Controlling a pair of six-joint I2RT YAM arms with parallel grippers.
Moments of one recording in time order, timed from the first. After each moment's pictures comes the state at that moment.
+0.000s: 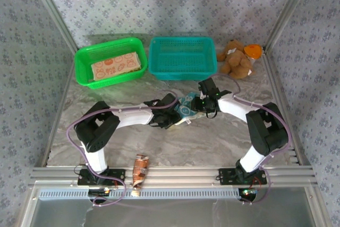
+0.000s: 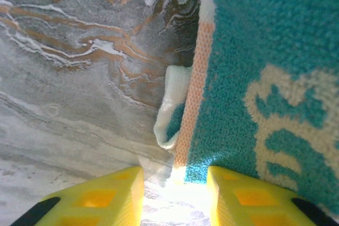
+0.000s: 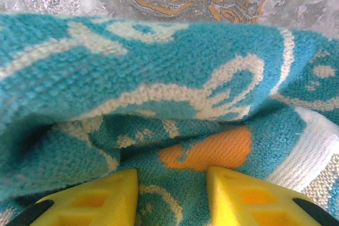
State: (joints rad) left arm -0.90 1.81 1.04 -0.29 0.06 -1.30; right arm 0.45 1.63 0.92 -0.37 -0.11 0.49
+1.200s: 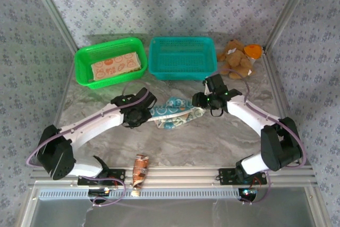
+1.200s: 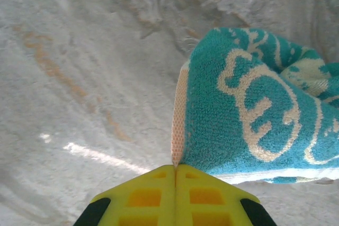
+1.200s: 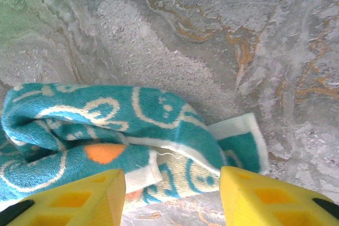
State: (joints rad) left arm -0.78 1.36 1.00 -0.90 -0.21 -1.18; right arm 0.43 1.45 0.93 -0.45 -0.17 0.48
